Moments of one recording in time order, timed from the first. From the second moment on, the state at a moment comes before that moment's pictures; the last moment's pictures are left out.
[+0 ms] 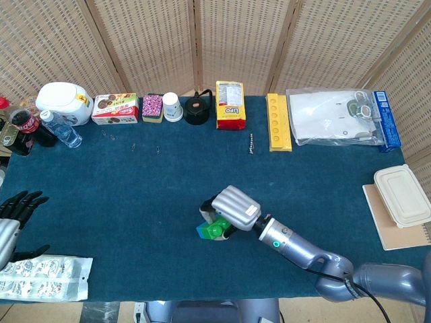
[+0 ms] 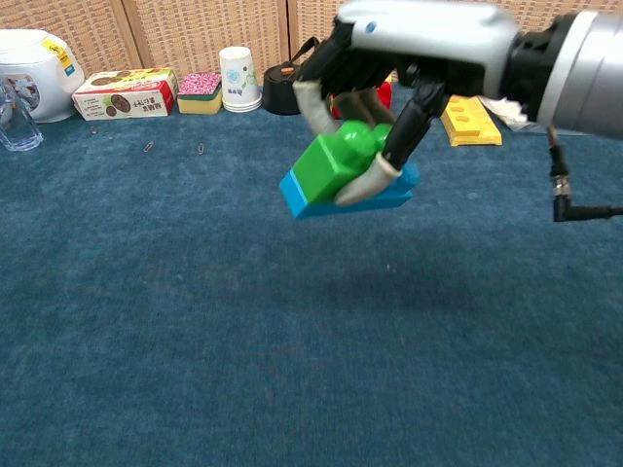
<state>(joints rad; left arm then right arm) -0.10 -0.87 0.00 -1.84 1.60 1.37 -0.08 0.90 -1.34 0.10 -1.72 -1.52 1.02 0.20</state>
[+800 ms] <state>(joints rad) -0.44 -1.16 -0.15 -1.88 1.53 1.06 -0.13 0.71 -1.11 0.26 -2.00 -1.20 1.02 0.77</state>
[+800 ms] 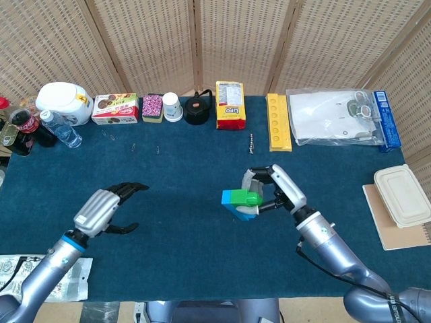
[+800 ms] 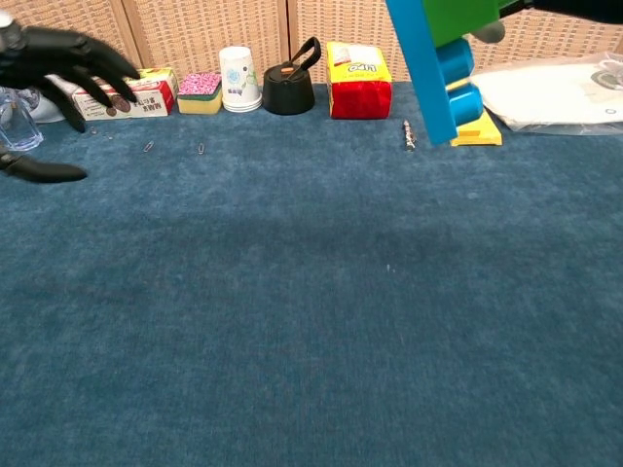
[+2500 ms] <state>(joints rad) -0.77 -1.59 -0.27 -1.65 1.39 0.86 -0.95 0.62 -1.32 0.40 -1.98 -1.20 1.09 0.77</state>
